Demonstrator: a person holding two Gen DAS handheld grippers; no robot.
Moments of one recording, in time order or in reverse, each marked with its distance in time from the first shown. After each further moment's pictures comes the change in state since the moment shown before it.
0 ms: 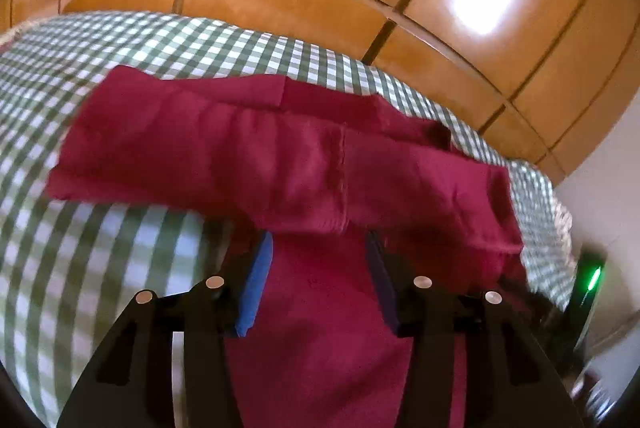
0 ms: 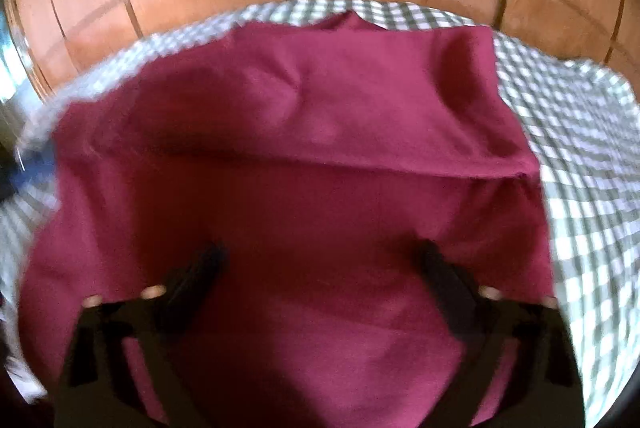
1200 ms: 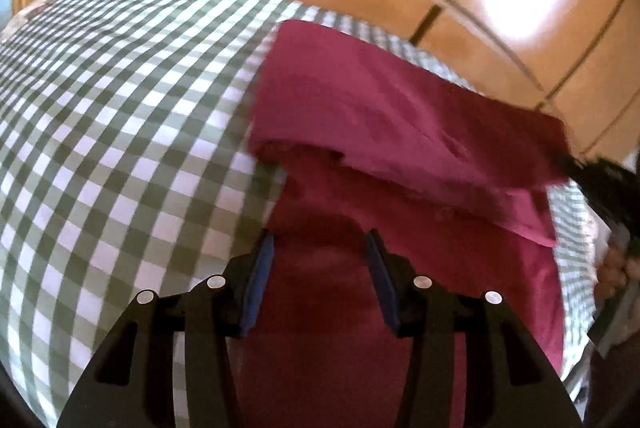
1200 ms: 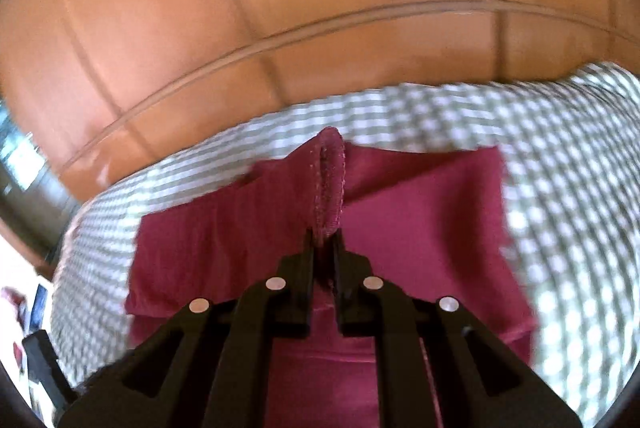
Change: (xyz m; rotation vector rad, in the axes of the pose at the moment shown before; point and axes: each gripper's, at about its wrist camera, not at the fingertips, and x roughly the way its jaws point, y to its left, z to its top) left arm 0.016 0.023 -0.007 -0.096 0.071 0.126; right arm -0.018 -0.054 0.092 0.205 -0.143 -0.005
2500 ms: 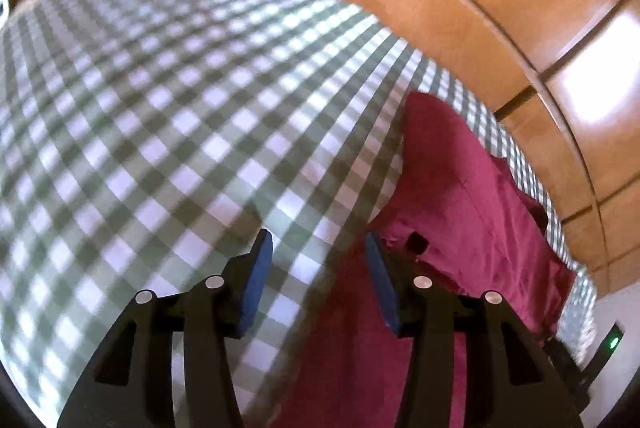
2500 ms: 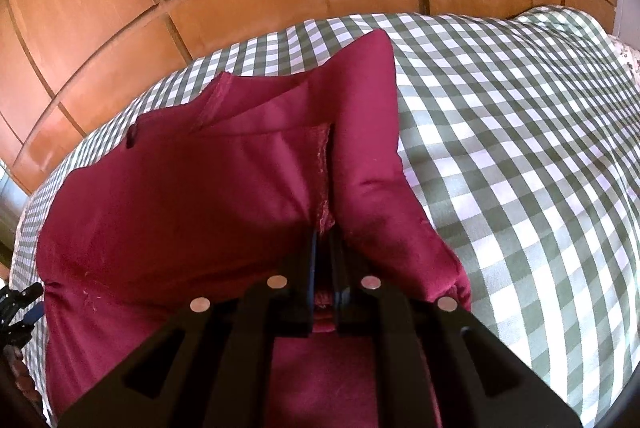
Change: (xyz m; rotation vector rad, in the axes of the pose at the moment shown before) left arm -0.012 0.039 0.030 -0.254 -0.069 0.158; right arm 0.032 -0.060 -0.044 0.032 0.061 -0.112
